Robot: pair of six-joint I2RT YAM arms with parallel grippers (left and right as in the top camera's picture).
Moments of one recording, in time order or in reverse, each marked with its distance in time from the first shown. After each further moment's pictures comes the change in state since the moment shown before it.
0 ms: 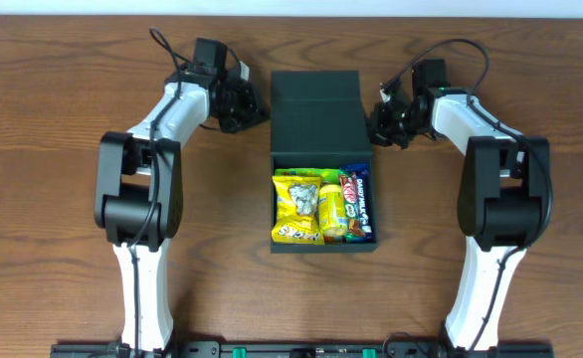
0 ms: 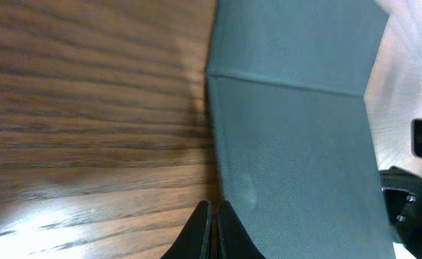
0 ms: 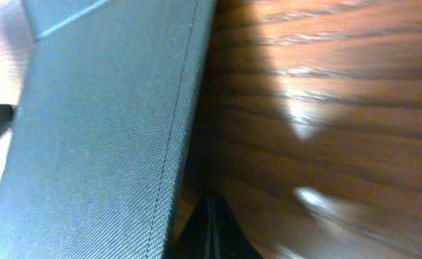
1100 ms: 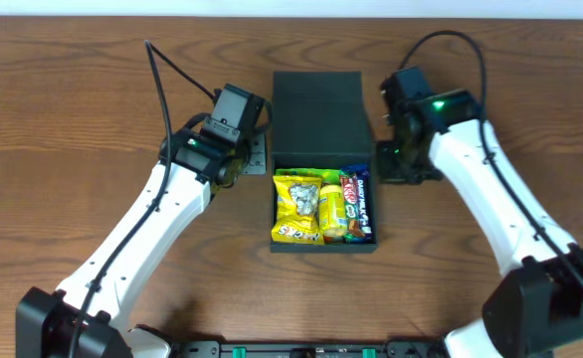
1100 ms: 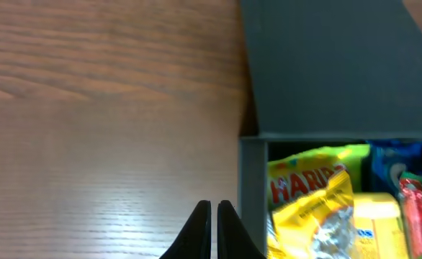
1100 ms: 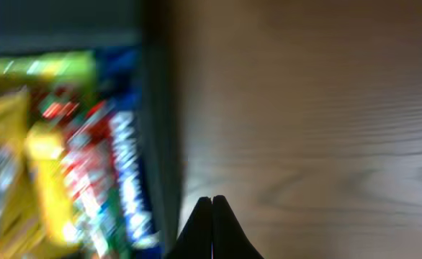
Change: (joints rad) left arm -0.273 -0.746 -0.407 -0.235 -0.697 0.097; right arm 0.233 -0.559 -0.089 -0.644 0.762 0.043
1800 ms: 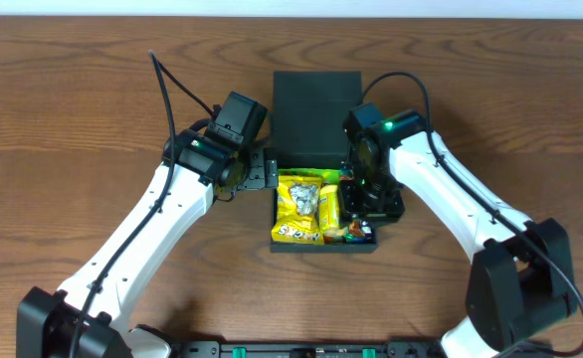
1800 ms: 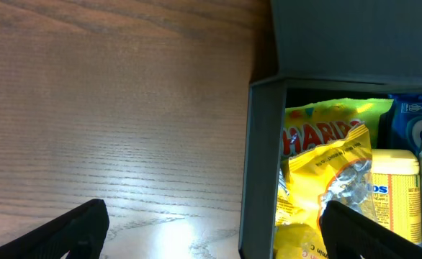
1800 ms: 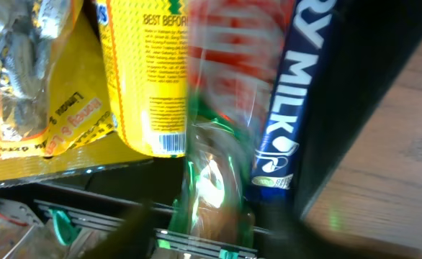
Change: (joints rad) left arm -0.021 0.000 0.000 -0.141 0.037 -0.067; right arm 0.159 0.073 -0.119 -0.061 -0.323 -0.002
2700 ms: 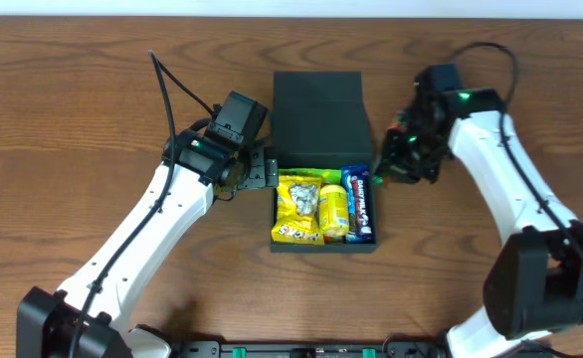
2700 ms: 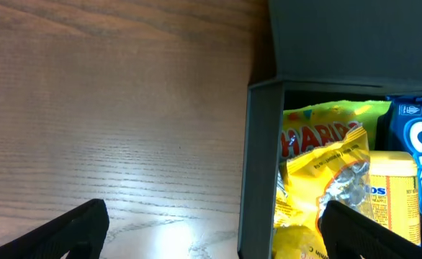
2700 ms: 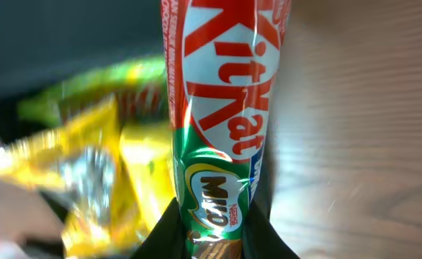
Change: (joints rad) left arm 0.000 0.000 0.000 0.006 0.000 0.000; right arm -0.260 0.000 0.085 0.122 -0.087 0.052
